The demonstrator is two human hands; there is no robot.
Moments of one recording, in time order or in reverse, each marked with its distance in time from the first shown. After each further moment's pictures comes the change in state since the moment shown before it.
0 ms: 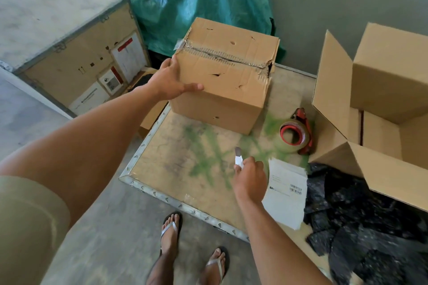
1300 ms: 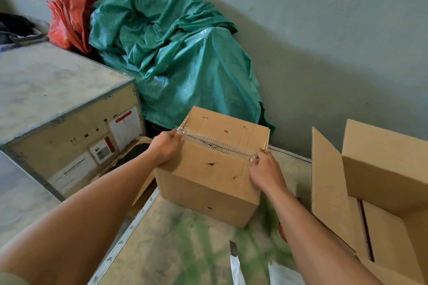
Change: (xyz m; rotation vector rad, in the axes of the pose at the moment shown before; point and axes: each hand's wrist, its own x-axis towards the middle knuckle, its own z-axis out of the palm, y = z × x) left_hand 0.079 0.006 -0.020 -0.269 0.097 -0.140; right_hand 0.197 -0.113 -0.138 0.205 -0.067 -0.249
